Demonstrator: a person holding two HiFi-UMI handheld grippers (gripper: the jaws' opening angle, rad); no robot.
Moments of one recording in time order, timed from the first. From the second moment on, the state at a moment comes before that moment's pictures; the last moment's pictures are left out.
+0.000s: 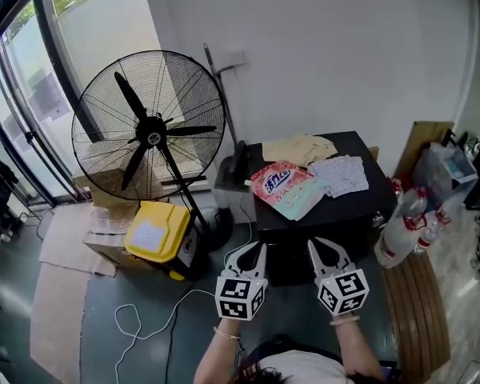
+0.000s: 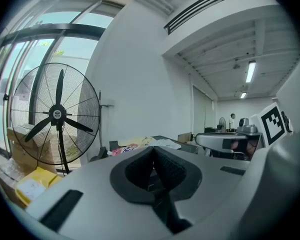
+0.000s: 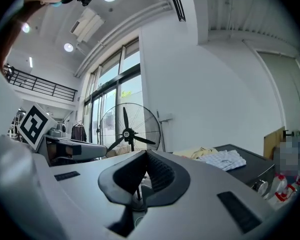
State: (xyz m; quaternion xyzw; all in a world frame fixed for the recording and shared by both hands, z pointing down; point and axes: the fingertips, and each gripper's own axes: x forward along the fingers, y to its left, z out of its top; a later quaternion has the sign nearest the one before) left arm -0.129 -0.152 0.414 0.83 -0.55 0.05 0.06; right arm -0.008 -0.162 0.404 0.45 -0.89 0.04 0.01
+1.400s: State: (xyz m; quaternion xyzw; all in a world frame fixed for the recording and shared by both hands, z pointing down) left arm -0.059 -0.086 0.364 0.79 -0.61 0.02 0.03; right arm 0.083 -0.112 0.349 0.44 -0.90 -0.02 0.02
